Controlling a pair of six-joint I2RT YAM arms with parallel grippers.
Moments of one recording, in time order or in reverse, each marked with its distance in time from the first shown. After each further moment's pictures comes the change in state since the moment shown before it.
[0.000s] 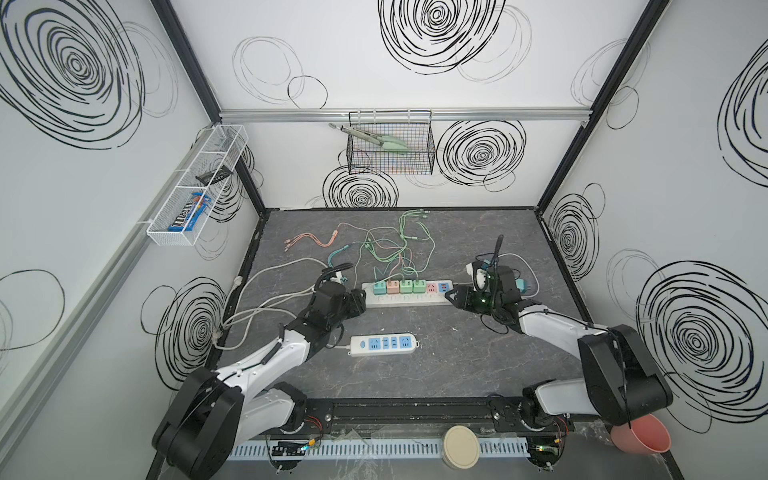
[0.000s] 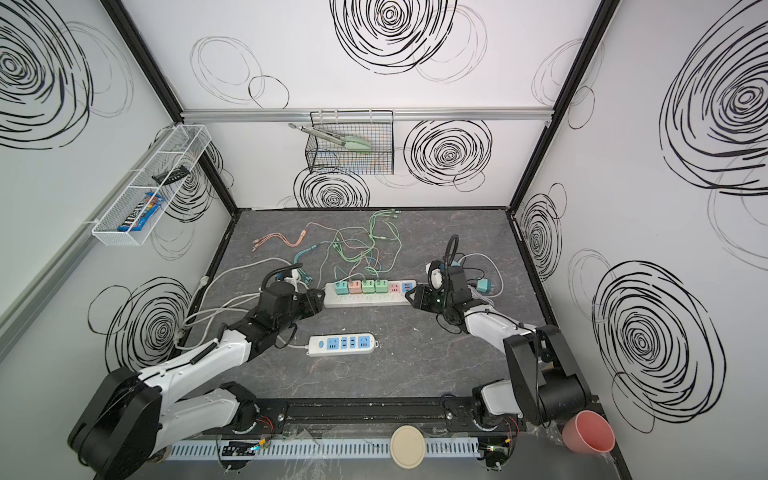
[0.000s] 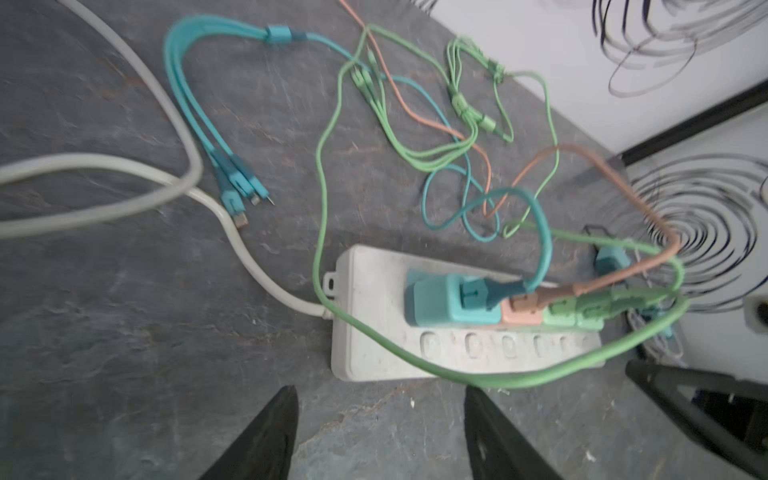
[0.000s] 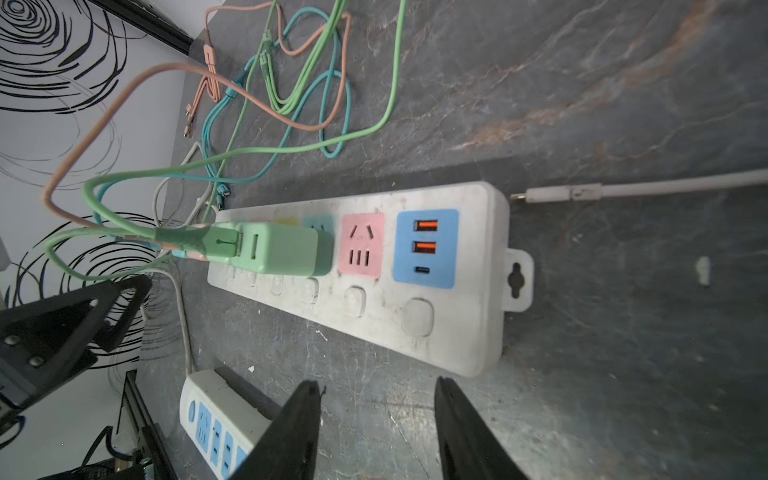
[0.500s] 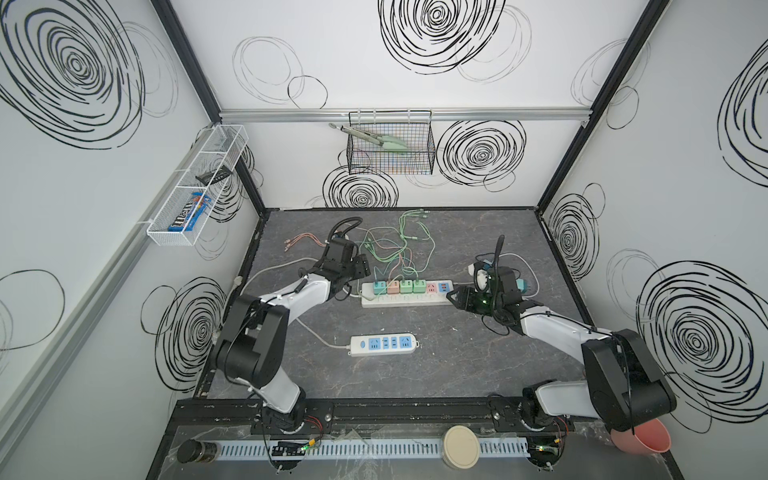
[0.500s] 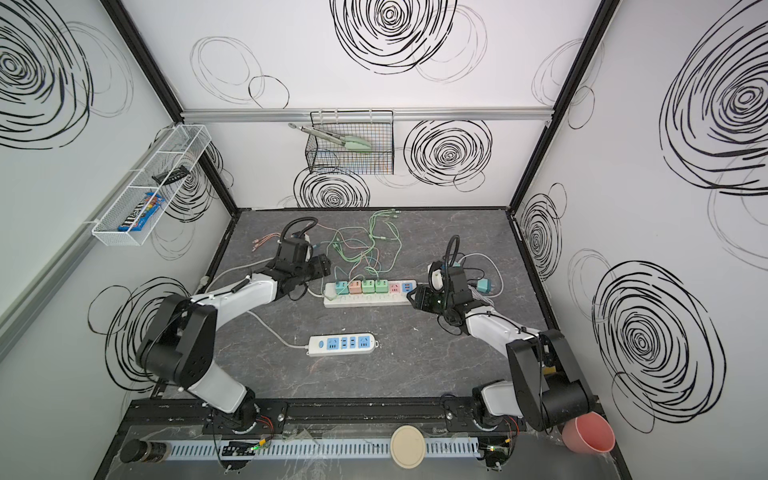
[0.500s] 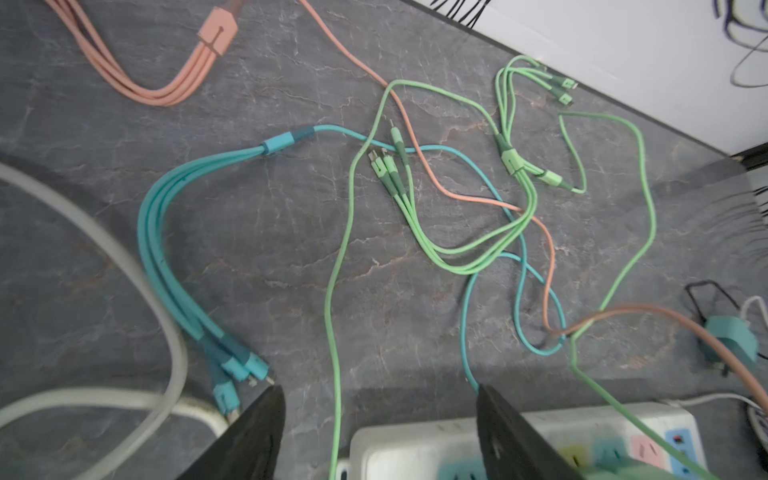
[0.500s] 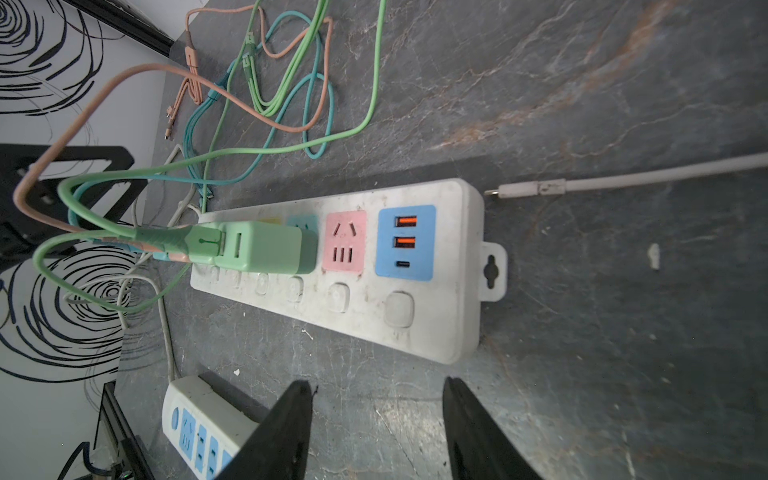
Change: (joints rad) left arm 0.113 0.563 0.533 -0.149 0.036 0.192; right arm 0.007 -0.014 -0.003 -0.035 0.039 -0.005
